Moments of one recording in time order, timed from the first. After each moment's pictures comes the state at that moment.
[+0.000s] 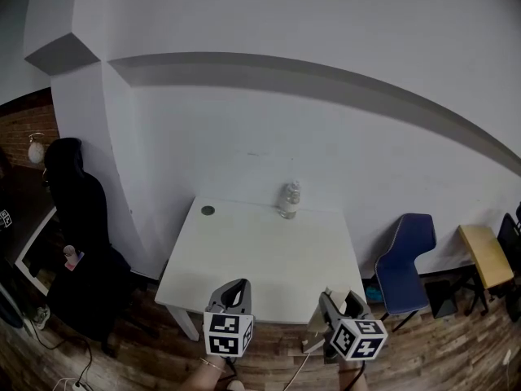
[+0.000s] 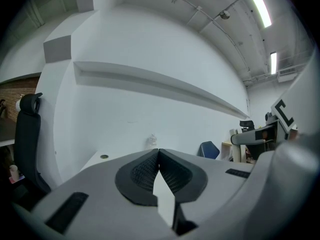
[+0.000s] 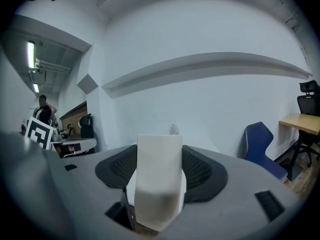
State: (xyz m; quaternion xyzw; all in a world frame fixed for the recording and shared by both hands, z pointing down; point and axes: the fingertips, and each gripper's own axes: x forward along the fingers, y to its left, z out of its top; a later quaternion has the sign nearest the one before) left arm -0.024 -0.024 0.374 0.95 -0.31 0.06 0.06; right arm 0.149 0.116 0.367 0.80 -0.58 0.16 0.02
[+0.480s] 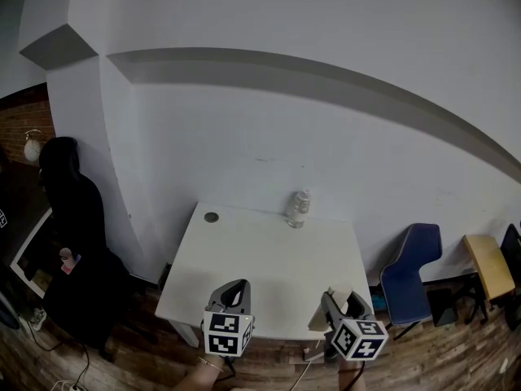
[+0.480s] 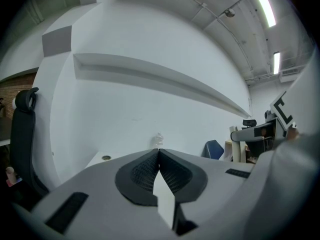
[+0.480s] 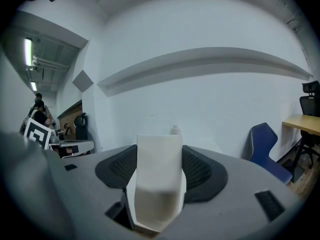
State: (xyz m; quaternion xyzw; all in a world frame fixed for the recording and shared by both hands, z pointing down) left arm -0.015 -0.086 0.386 0.94 -0.31 0.07 0.07; right arm 0.166 0.056 0.372 0.80 -0.57 0.16 0.02
